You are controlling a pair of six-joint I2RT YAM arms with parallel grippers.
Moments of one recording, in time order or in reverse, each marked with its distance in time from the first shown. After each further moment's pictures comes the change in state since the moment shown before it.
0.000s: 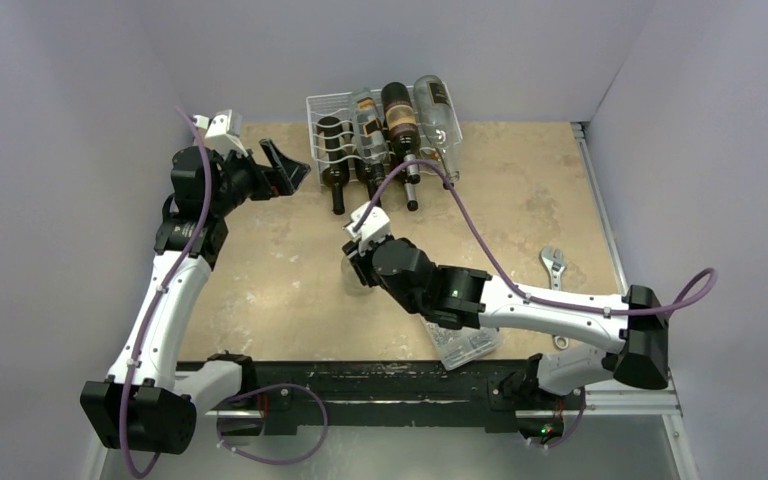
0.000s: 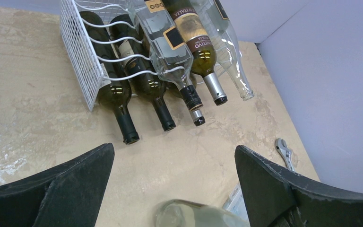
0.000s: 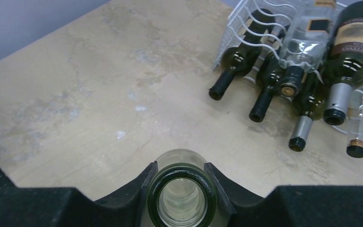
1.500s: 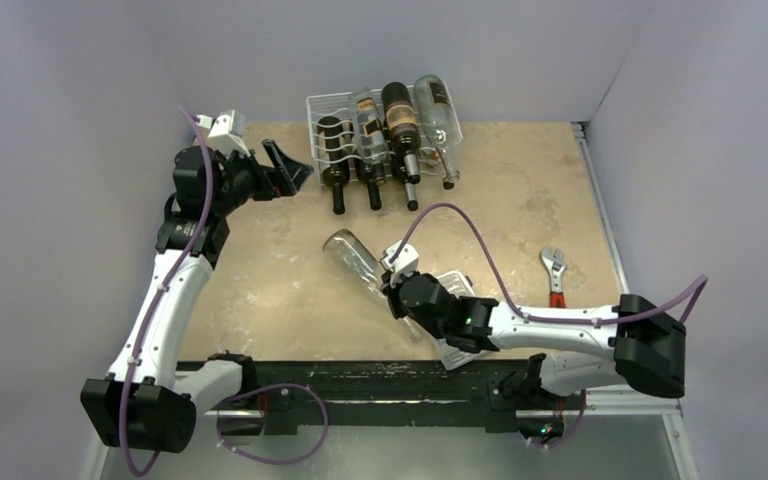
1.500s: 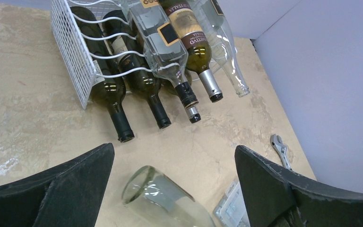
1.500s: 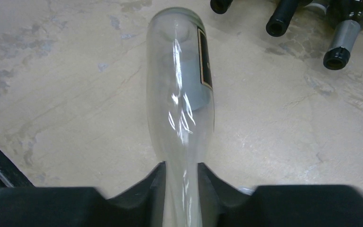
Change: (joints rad) left arm -0.007 0.006 0.000 0.000 0.017 -0.011; right arm -0.046 -0.124 -0.496 0.258 -0.084 0.181
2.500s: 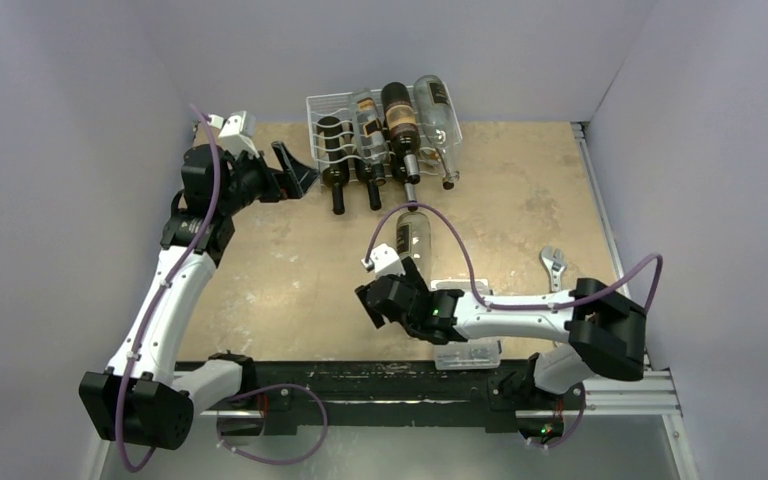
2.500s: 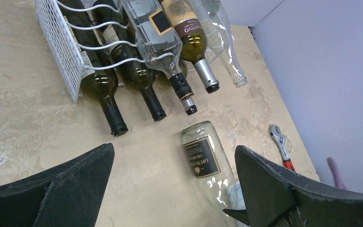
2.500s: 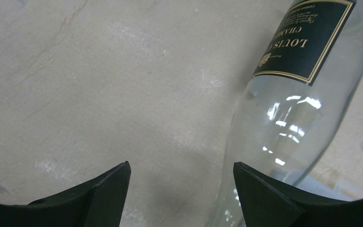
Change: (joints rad) left arm -0.042 0.021 0.014 -0.027 -0.006 0.016; right arm 0.011 0.257 0.174 -0.281 0.087 0.119
